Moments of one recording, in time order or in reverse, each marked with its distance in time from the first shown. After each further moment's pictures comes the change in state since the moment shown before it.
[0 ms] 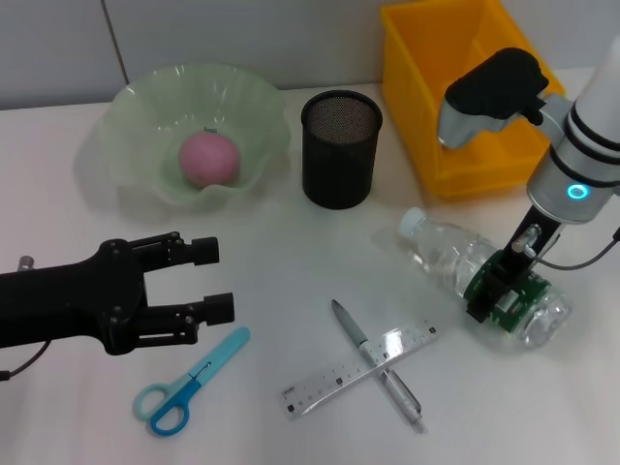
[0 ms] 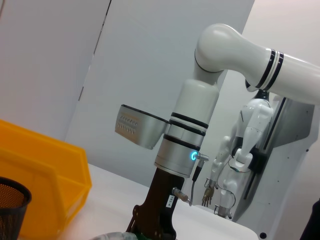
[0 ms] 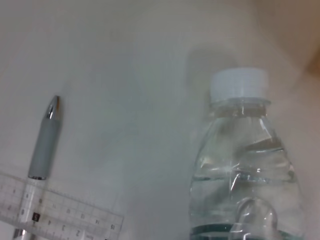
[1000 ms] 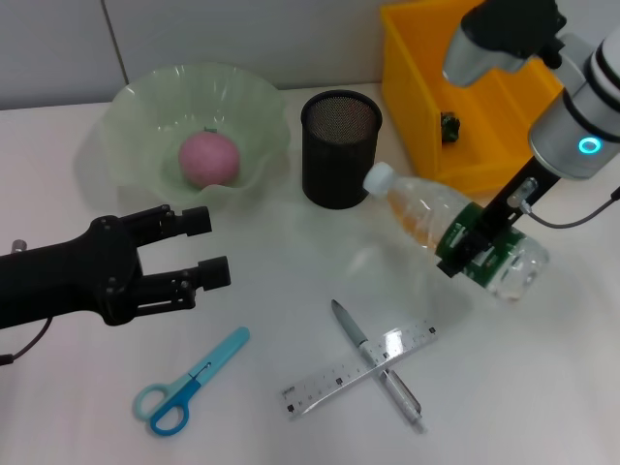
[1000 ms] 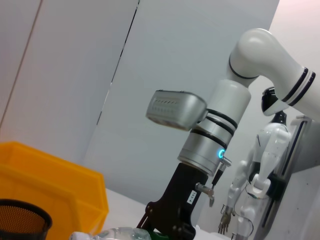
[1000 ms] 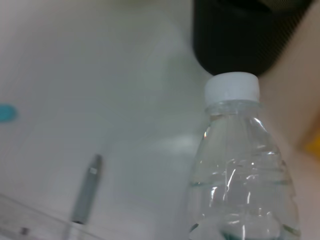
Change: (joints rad) left arm -0.002 -0.022 -0.079 -0.008 -0.001 -0.007 -0.001; right arm -0.062 -0.007 0.004 -0.272 0.135 -0.102 -0.030
